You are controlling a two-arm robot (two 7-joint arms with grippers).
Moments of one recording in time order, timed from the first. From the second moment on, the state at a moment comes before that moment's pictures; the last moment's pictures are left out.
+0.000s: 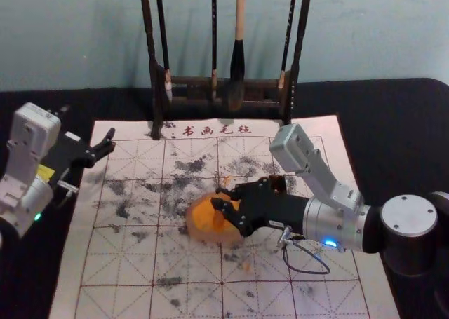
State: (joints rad) left arm -0.20 0.60 0.45 -1.41 -0.25 -0.12 0.03; right arm 0.27 0.45 -0.59 -1.51 0.29 0.18 0.56
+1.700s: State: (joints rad) left arm -0.20 0.60 0.45 -1.41 -0.25 -0.12 0.03; right arm 0.33 0.40 -0.57 -1.43 0.26 0.18 0.51
